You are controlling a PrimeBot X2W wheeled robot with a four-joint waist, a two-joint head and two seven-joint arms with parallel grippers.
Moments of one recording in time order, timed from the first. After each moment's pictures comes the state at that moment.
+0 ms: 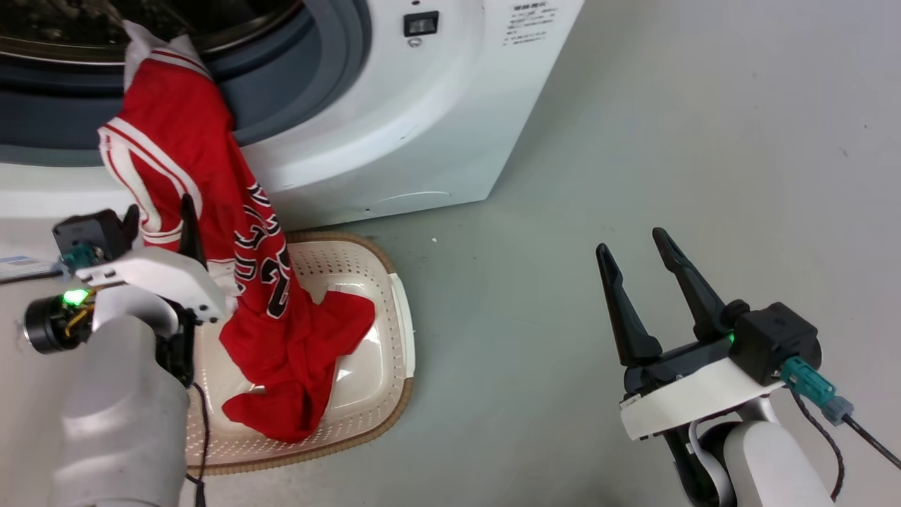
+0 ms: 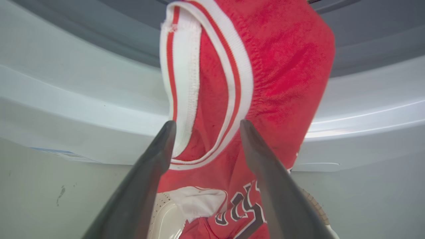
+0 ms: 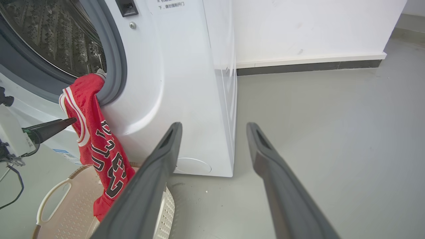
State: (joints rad) left arm -0.71 0.20 0.19 0.95 -0.12 -0.10 -0.26; right arm -0.19 -0.05 0.21 0.04 0.19 0.13 -0.17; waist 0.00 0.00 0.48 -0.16
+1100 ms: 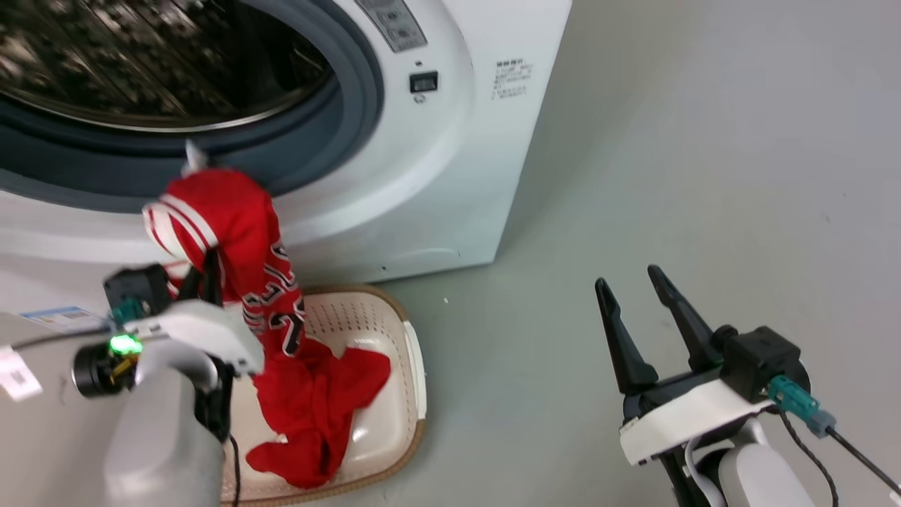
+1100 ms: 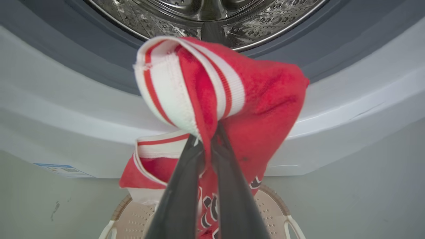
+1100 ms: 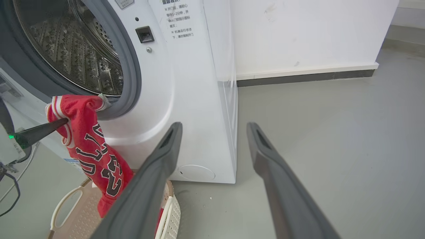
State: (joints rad) left arm -0.59 0.16 0.15 0.87 -0.15 -0.12 -0.26; right arm -0.16 -0.05 0.21 0.12 0.21 0.13 -0.18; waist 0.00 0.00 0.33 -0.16
